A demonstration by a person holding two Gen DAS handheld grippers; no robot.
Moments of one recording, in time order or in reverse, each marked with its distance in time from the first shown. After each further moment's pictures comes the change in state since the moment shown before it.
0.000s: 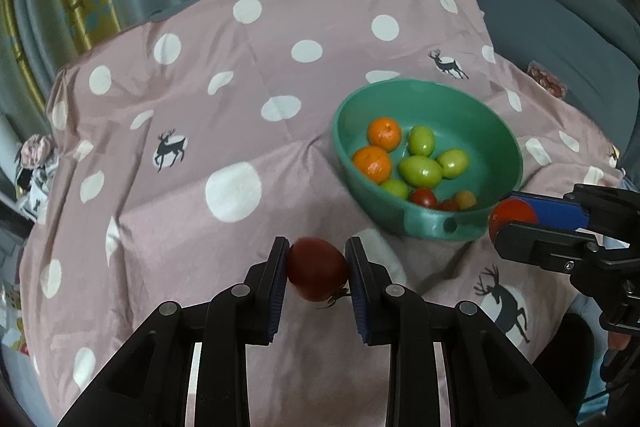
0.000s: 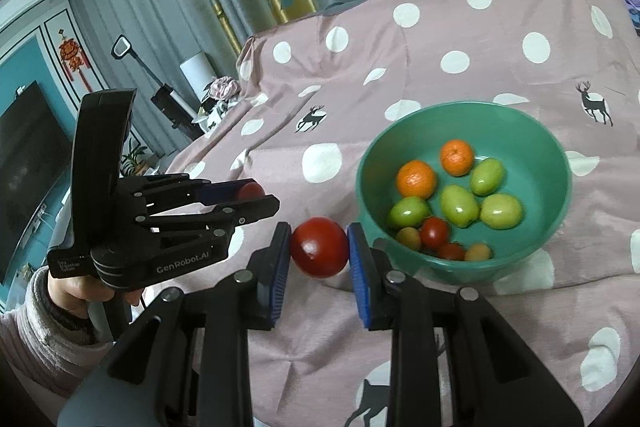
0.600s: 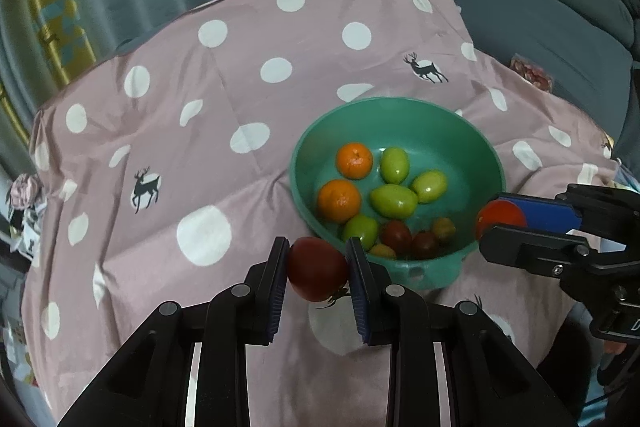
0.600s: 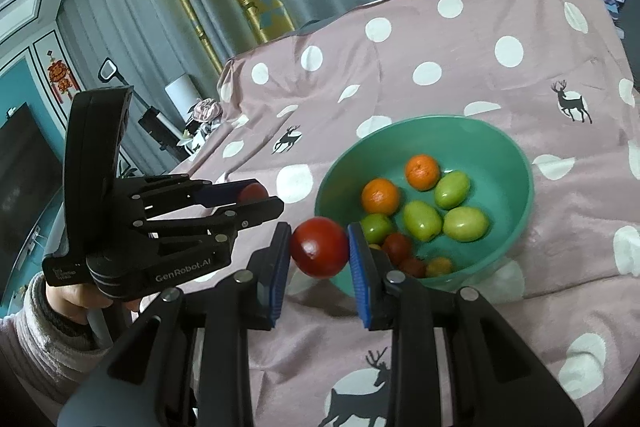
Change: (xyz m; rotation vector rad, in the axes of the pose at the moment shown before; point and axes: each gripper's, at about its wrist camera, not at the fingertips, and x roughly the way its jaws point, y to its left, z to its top) left arm 0.013 -0.032 0.031 0.085 -0.017 -0.018; right arm -0.013 -0.029 0.008 0.046 -0.053 -0.040
